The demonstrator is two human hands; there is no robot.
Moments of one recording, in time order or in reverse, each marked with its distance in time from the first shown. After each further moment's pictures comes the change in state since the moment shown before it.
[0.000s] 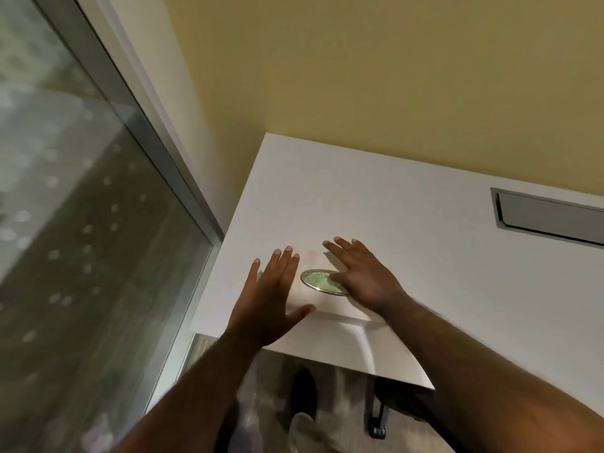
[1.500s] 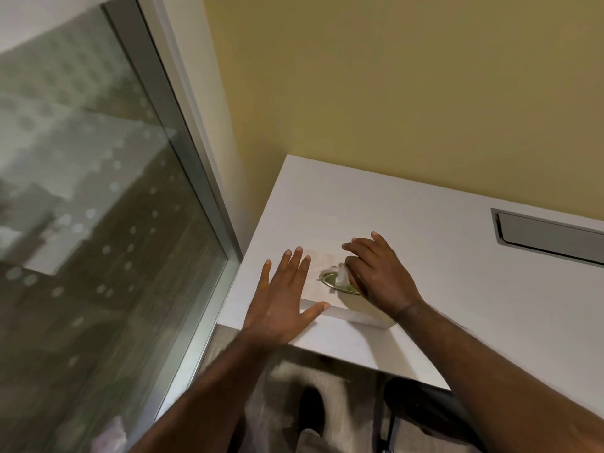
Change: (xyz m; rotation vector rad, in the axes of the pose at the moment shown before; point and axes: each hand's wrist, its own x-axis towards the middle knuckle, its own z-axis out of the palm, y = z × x) left_hand -0.044 0.012 -0.053 0.050 -0.032 -0.127; right_hand -0.021 -0.059 -0.056 -0.263 0.462 -0.174
